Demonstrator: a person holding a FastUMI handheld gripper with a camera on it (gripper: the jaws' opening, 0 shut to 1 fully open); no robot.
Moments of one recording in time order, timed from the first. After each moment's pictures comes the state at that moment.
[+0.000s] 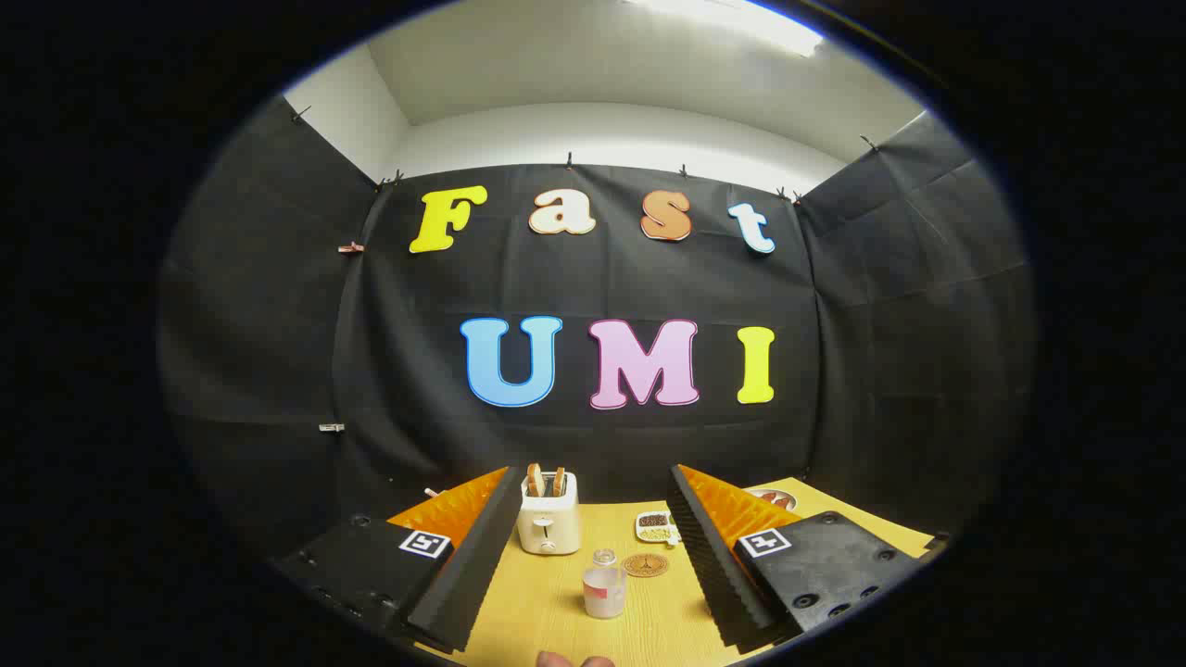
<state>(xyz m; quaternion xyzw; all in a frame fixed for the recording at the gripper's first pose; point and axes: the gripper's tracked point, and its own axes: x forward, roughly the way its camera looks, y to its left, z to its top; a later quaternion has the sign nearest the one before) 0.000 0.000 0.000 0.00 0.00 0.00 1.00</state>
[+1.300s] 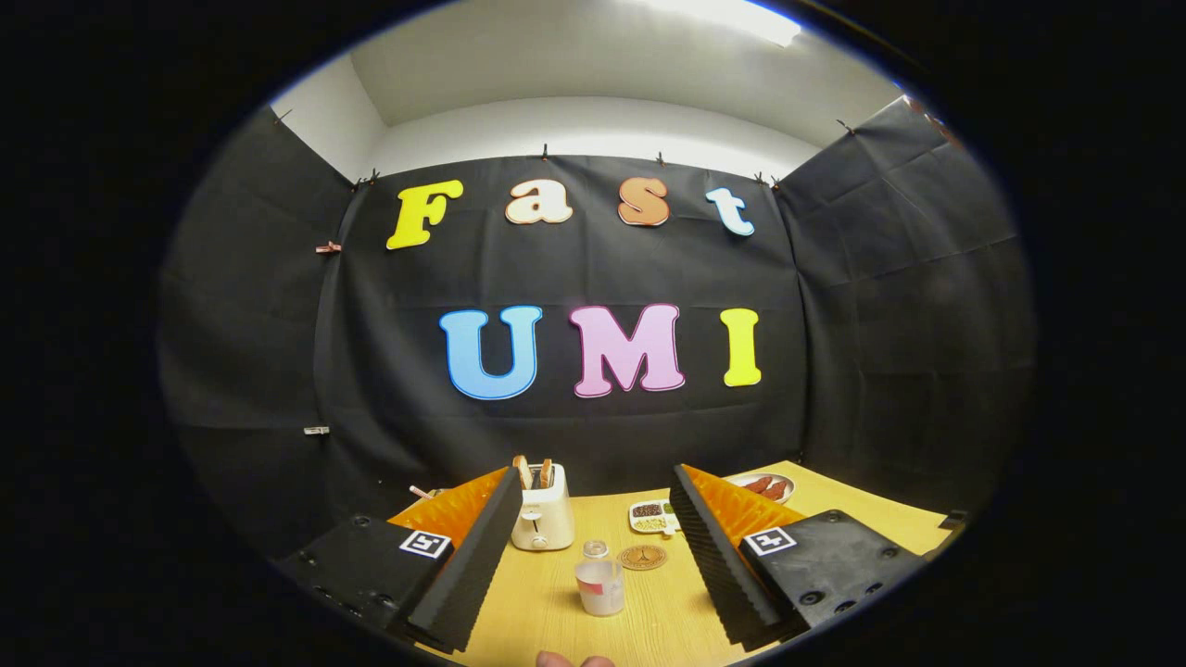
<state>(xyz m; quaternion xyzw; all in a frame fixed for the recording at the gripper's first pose) 0.018 -0.021 -0.042 0.02 0.01 -0.03 1.00</state>
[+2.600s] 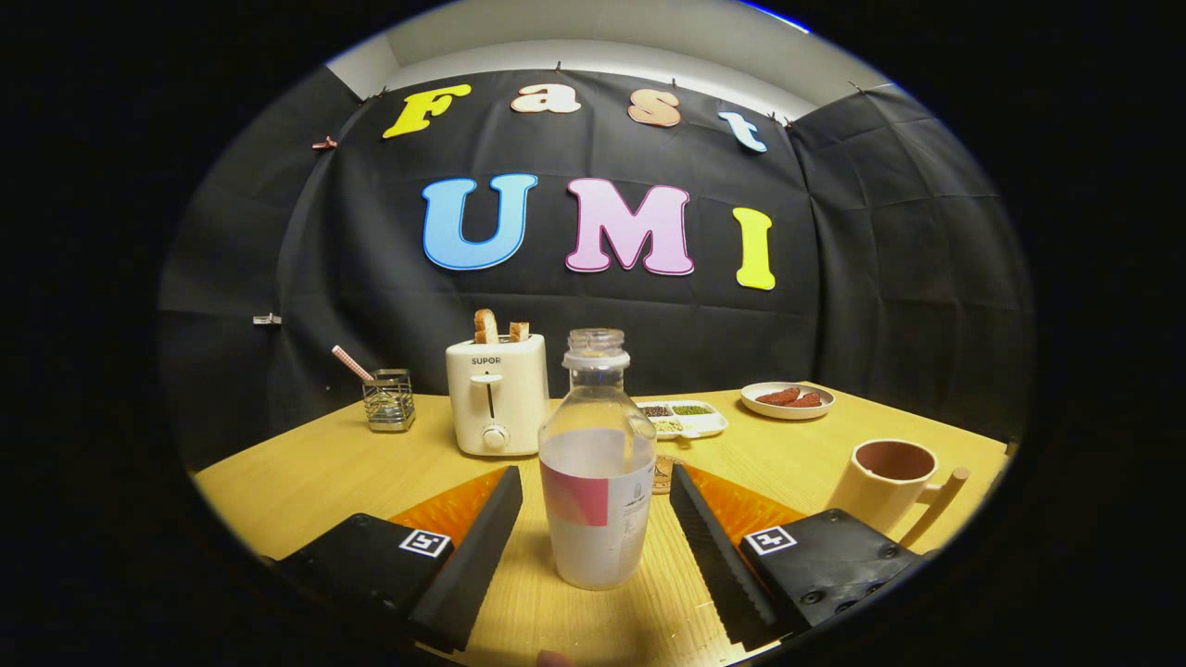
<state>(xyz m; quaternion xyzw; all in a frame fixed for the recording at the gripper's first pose) 0.113 -0.024 -0.317 -0.02 0.09 -0.05 0.99</state>
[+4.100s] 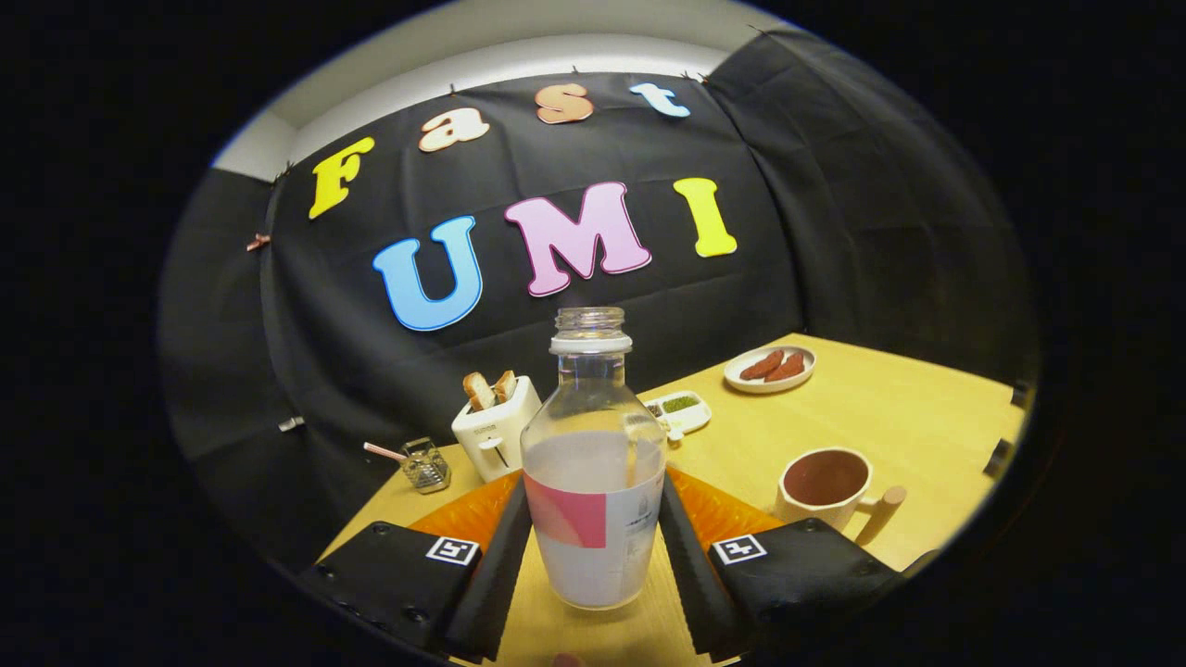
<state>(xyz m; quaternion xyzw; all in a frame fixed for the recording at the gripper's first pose) 0.074 -0.054 -0.224 0.19 0.14 -0.05 0.97</state>
